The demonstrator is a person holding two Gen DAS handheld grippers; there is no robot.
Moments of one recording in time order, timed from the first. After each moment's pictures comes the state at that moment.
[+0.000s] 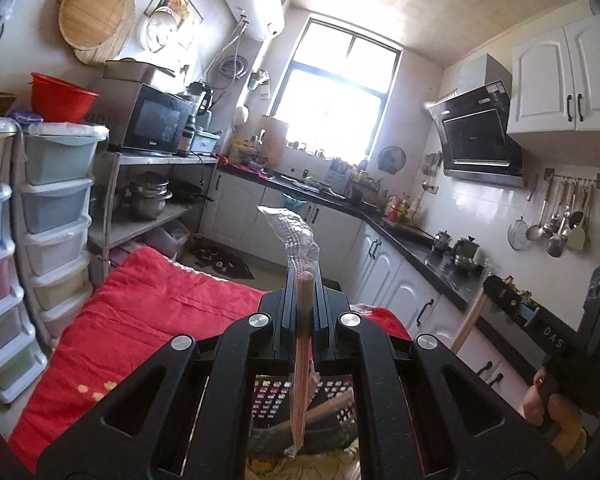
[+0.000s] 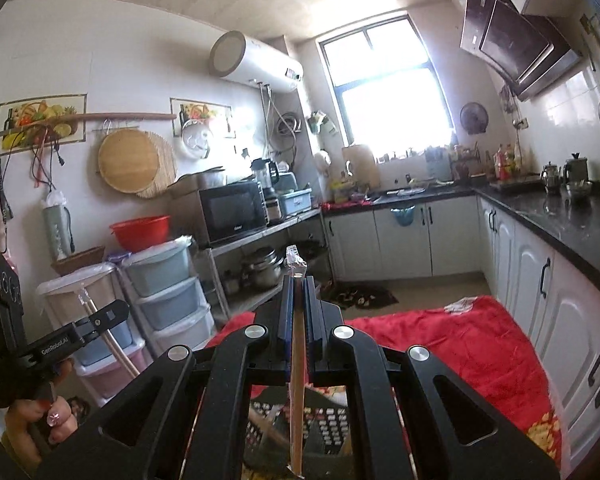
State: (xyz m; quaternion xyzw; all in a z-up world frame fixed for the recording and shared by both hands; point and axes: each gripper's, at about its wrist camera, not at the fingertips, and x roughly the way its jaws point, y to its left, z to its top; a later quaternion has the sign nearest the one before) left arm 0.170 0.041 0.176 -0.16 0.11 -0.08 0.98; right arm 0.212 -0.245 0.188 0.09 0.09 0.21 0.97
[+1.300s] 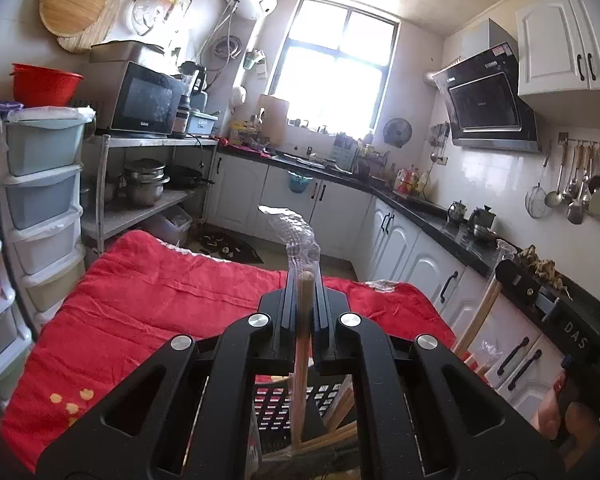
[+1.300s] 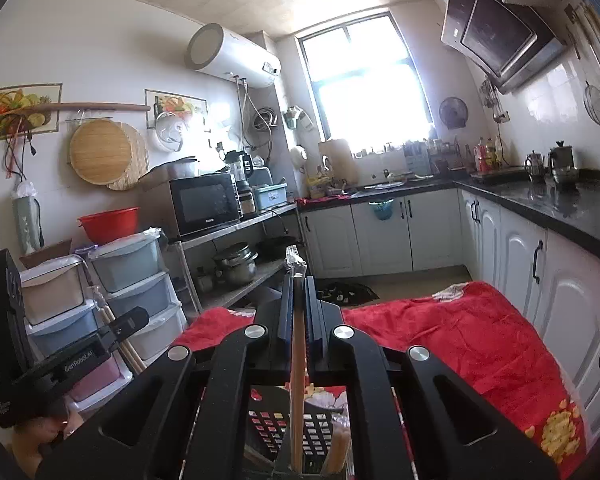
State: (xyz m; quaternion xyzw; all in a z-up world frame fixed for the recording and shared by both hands) left arm 0.239 0.022 0.112 -0.12 0.14 -0.08 0.98; right arm 0.257 -0.230 0.125 0.10 0.09 0.17 0.98
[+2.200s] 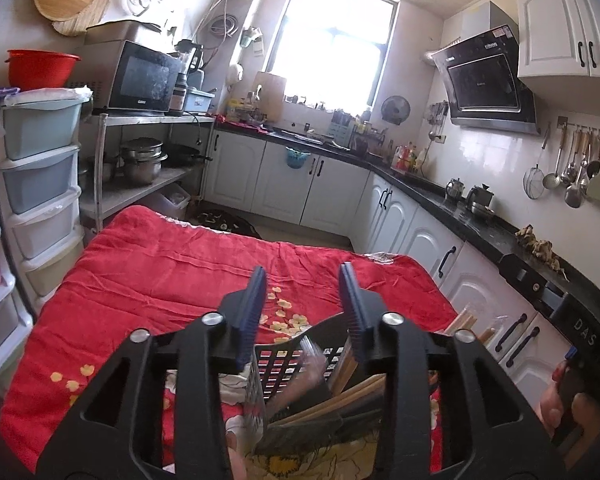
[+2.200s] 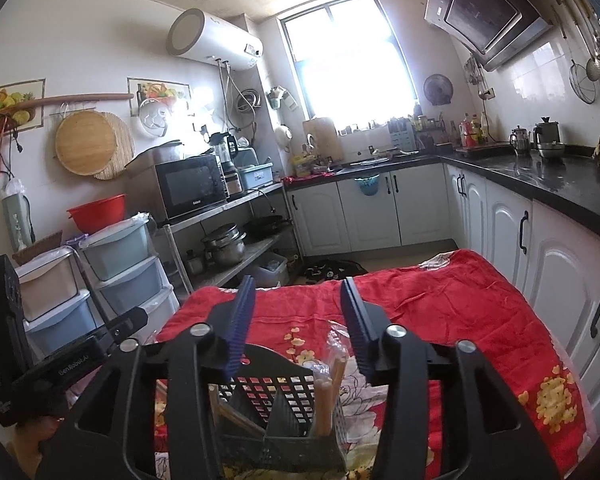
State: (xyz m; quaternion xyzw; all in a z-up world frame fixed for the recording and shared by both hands) left arm 0.232 0.027 0.099 -0.12 0.18 -0.09 0.97; right arm 0.245 -0.238 0.109 0.11 0.13 0.15 0.97
